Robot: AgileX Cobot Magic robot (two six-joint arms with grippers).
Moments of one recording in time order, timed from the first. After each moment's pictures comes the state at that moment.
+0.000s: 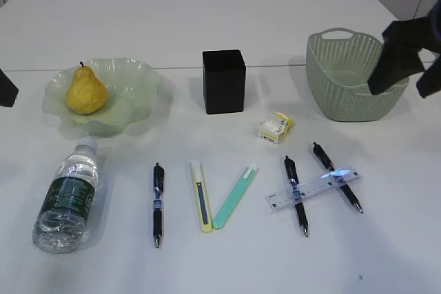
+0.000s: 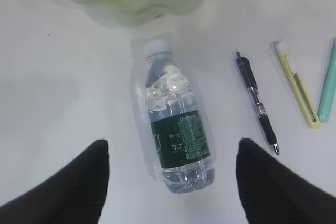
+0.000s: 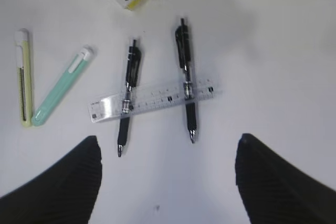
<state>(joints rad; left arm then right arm) -0.17 1.26 -1.04 -0.15 0.89 0.01 0.05 1.59 -1.37 0.22 1.13 -0.13</state>
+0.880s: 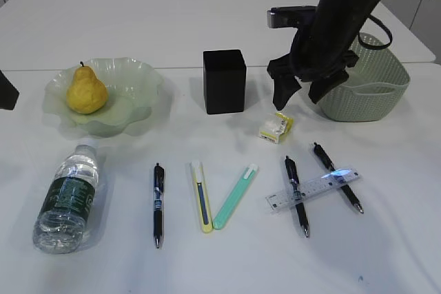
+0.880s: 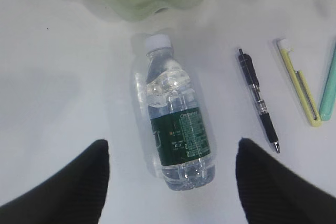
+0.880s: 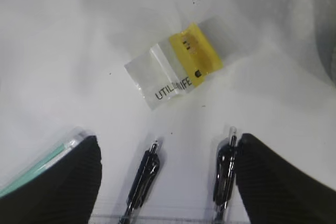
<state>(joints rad) -0.17 1.26 -1.04 -0.15 0.90 0.00 0.21 2.21 -1.93 0.14 1.21 -0.15</state>
